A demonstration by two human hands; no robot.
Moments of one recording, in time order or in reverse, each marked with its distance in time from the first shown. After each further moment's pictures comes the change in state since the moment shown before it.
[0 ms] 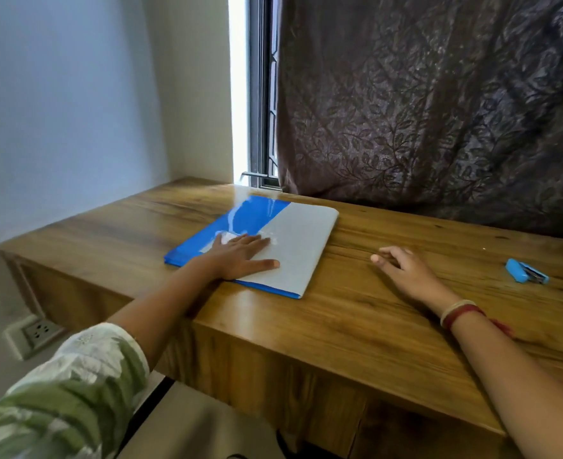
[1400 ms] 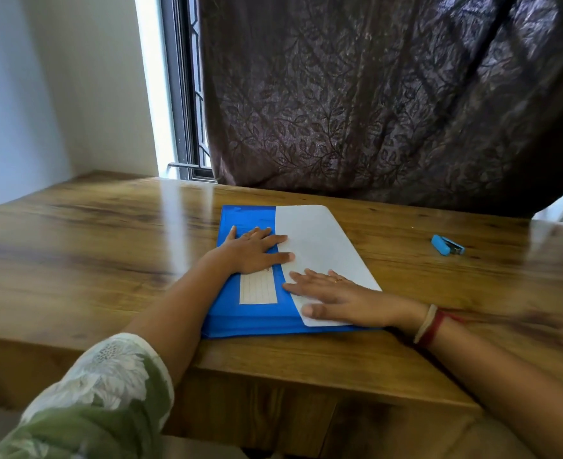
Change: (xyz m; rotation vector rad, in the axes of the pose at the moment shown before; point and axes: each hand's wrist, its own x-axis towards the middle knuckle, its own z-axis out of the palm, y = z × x) left_hand 0.073 0.094 0.007 0.043 -0.057 0.280; right_hand -0.061 -0.049 -0.003 -0.151 -0.634 -0.247
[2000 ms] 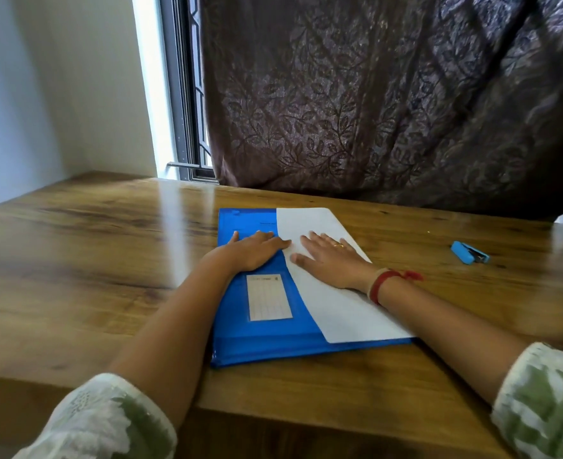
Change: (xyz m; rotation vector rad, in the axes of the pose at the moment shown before) left_hand 0.009 -0.006 -0.012 -0.215 -0.061 -0.039; right_hand 0.106 0.042 -0.032 -0.253 0.298 0.356
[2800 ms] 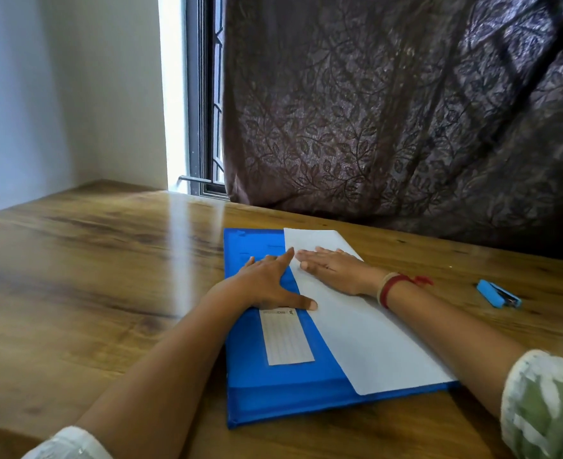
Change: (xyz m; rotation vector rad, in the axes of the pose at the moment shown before) left_hand -0.012 0.010 0.000 -0.115 0.068 -0.013; right_hand 0.056 0.016 -0.016 0.028 -0.055 -0.216
